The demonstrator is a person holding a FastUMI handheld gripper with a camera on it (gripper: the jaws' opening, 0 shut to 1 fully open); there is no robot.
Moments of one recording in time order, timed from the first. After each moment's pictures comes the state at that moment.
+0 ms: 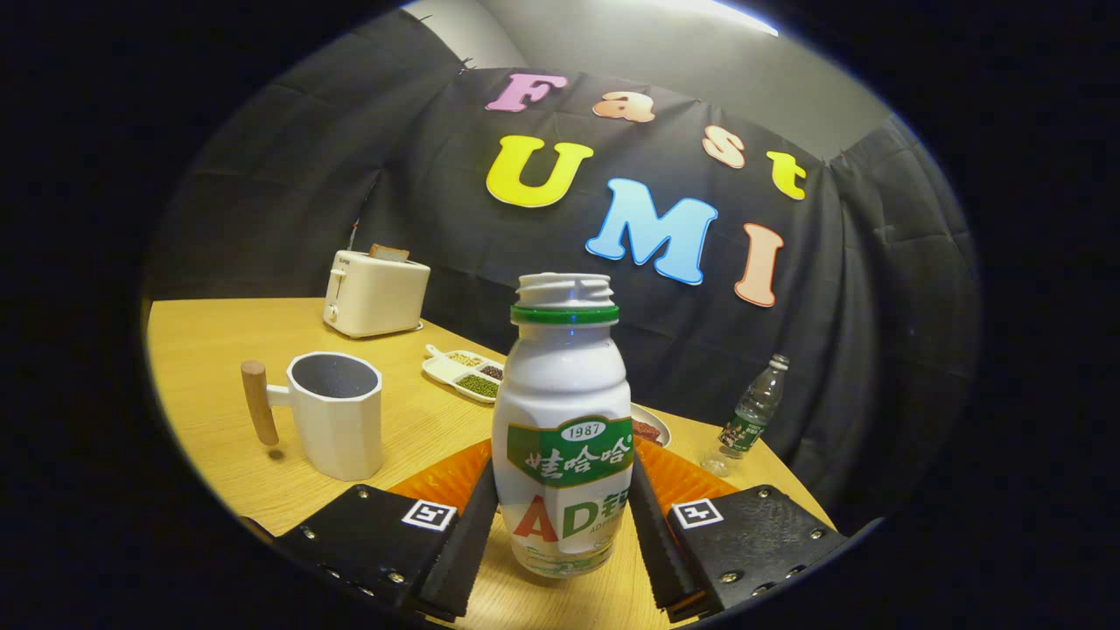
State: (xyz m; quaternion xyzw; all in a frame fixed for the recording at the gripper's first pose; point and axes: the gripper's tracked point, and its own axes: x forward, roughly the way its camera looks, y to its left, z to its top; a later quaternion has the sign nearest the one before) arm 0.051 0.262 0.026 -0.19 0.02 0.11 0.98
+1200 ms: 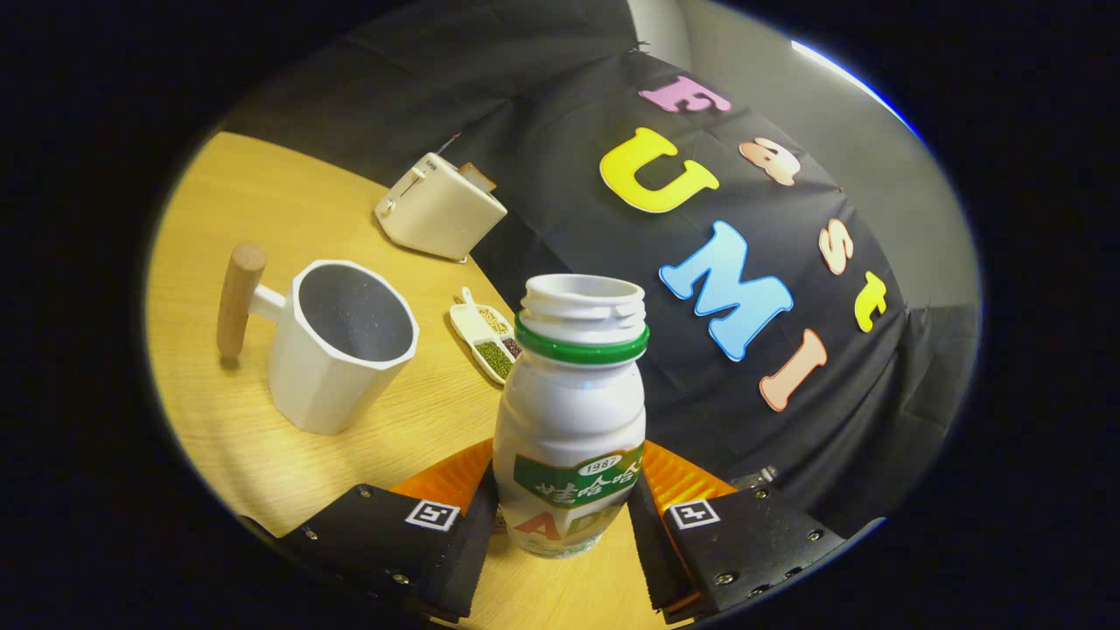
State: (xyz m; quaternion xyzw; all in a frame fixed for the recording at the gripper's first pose) arm 0.086 0.299 0.030 -0.46 0.01 0.11 0.88
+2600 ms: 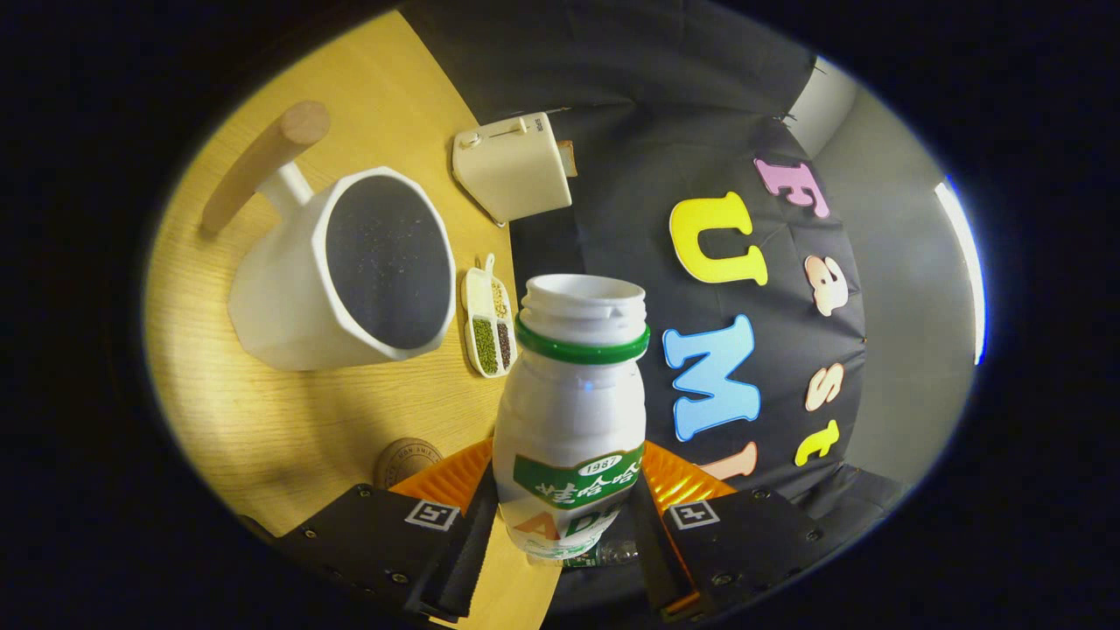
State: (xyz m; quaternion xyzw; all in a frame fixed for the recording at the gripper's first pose) arm 0.105 0.316 0.047 -0.66 -0.04 0.07 0.75
